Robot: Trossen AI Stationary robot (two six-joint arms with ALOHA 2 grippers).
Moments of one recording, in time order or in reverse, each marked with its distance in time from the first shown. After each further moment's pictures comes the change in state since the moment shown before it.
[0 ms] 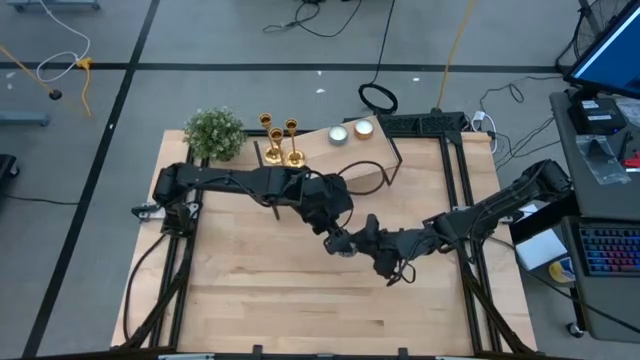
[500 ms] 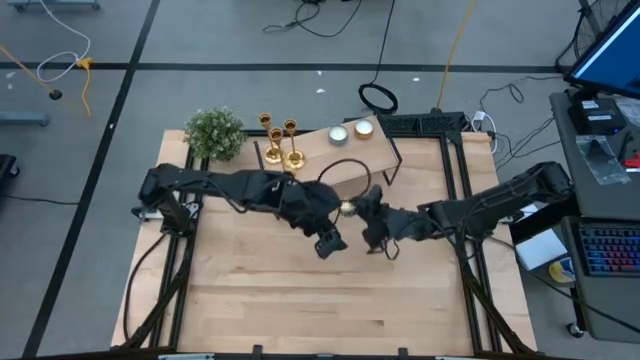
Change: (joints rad) left arm -0.075 -0.103 -0.002 -0.023 -0.228 -0.050; right arm -0.144 -0.005 0.001 -0.051 0.257 -0.018
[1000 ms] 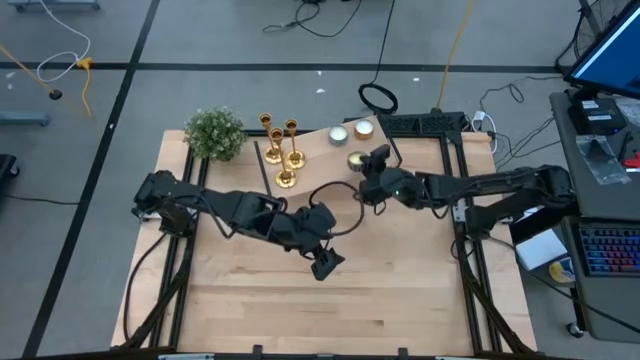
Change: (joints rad) left arm -0.150 -0.003 -0.001 -0.001 -0.265 -0.046; right arm -0.334 -0.005 0.000 -0.007 0.023 0.023
